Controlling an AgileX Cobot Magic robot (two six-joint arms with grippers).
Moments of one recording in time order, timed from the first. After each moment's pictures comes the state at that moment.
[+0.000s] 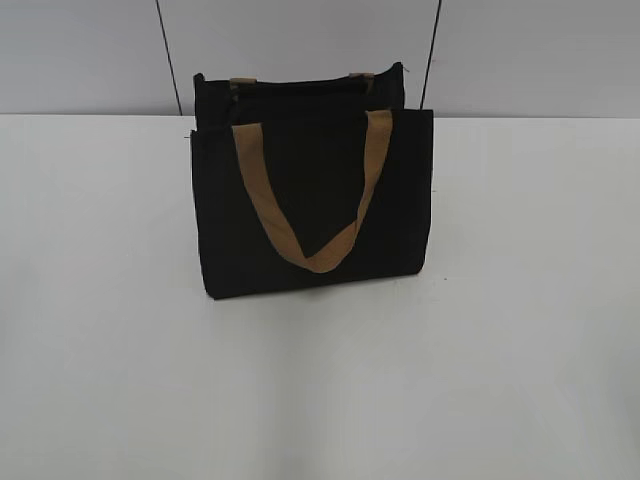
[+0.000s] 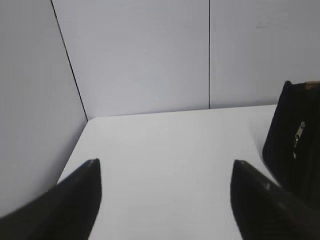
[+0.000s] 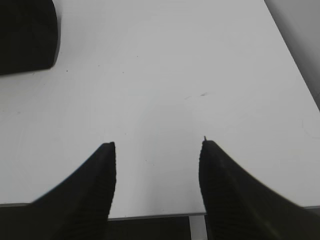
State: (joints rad) left arm -0.10 0.02 -0.57 0.13 0.76 0.01; right arm -0.13 -0.01 -0.47 0.10 1.09 -0.13
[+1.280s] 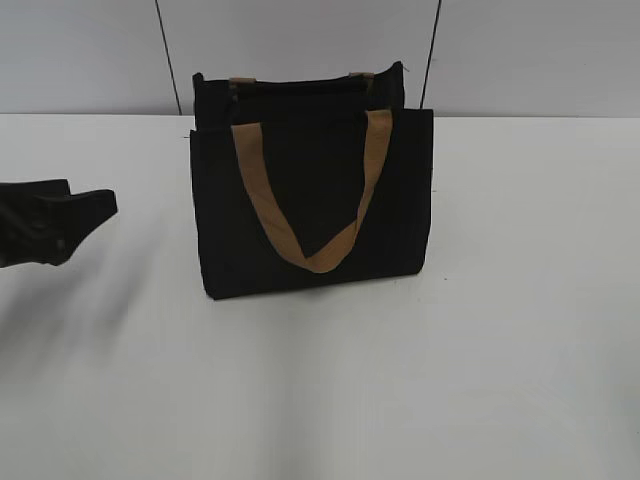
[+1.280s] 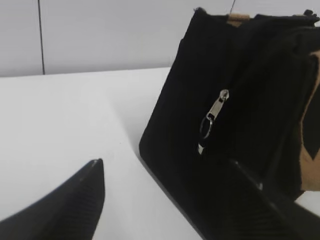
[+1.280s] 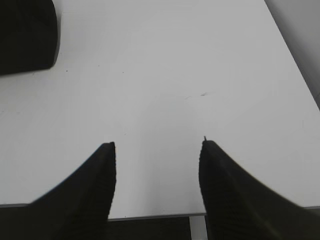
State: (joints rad) left arm 0.04 1.58 -0.35 0.68 -1.01 -0.41; right arm -0.13 -0.01 -0.47 0.10 1.09 -0.13
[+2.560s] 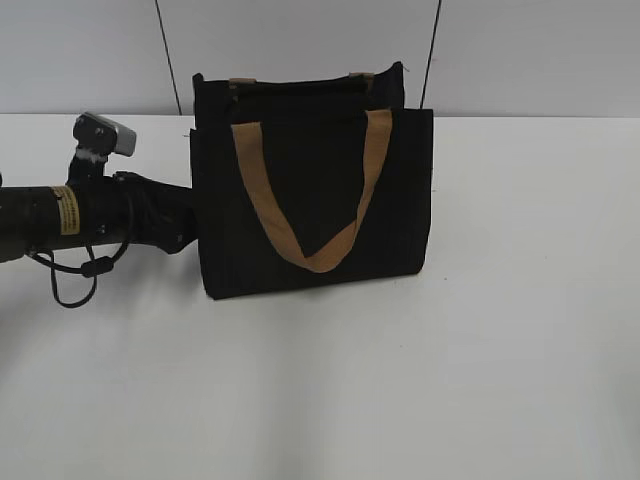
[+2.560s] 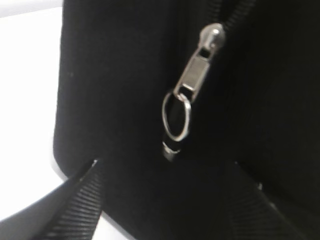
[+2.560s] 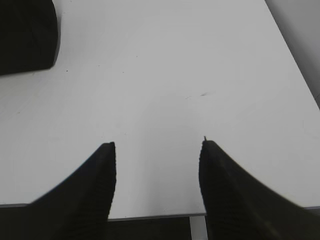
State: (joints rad) left arm -0.12 2.04 -0.84 0.99 -0.89 -0.57; right arm -0.13 -0.01 -0.47 0.10 1.09 -0.13
